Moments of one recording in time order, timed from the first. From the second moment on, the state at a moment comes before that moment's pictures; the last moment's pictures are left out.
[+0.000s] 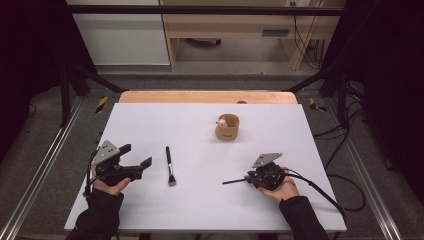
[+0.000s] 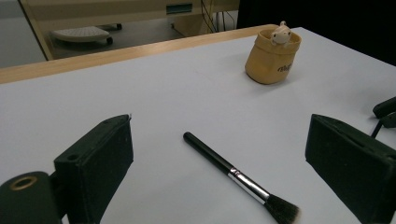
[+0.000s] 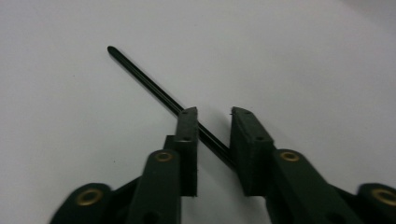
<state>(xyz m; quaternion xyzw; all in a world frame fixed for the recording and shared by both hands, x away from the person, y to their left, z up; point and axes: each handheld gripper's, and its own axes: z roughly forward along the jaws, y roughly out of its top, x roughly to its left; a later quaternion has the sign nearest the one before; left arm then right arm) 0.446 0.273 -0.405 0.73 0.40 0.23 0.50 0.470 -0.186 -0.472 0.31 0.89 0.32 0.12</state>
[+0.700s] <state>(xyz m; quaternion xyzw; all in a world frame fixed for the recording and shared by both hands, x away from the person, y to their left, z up) 0.446 0.272 -0.406 0.73 0.41 0.23 0.50 0.466 -0.186 -0.470 0.33 0.88 0.32 0.11</state>
